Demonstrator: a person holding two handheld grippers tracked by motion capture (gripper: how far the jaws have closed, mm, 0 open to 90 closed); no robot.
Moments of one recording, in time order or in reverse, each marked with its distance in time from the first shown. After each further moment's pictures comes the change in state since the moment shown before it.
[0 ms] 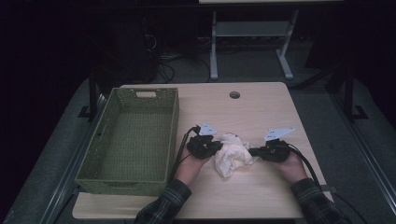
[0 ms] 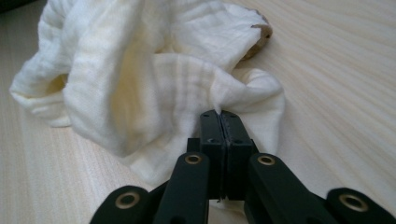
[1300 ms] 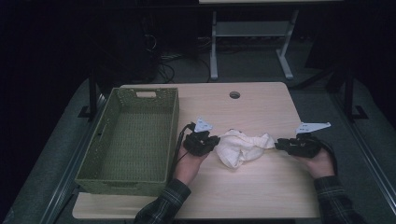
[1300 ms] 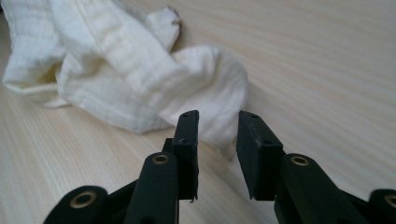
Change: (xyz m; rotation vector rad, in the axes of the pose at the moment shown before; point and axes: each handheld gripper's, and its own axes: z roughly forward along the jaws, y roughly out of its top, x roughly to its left) left arm 0.001 0.008 -0.015 -0.060 0.057 -0.055; right arm -0.045 -0.029 -0.065 -0.031 -0.133 0.123
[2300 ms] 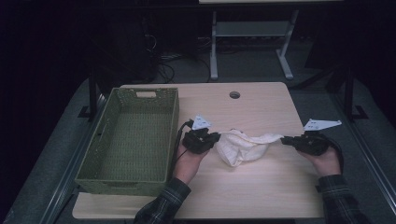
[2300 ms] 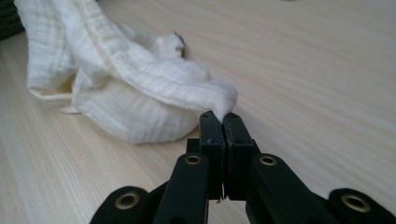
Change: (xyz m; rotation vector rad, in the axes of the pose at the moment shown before) left arm -0.002 0.013 -0.012 -0.065 -0.009 -0.010; right arm -0.004 0.008 -0.027 -0.079 -0.006 -0.029
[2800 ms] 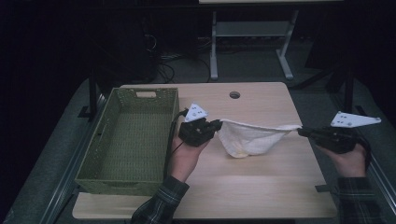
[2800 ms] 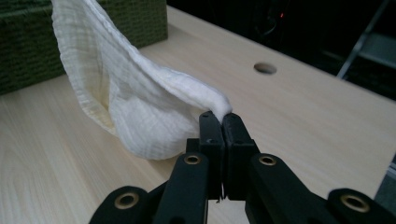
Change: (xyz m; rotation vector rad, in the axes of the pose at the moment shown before) left arm -0.015 0.044 -0.047 -0.158 -0.018 0.037; right arm 0.022 0.033 -0.077 -0.168 -0.050 -0.106
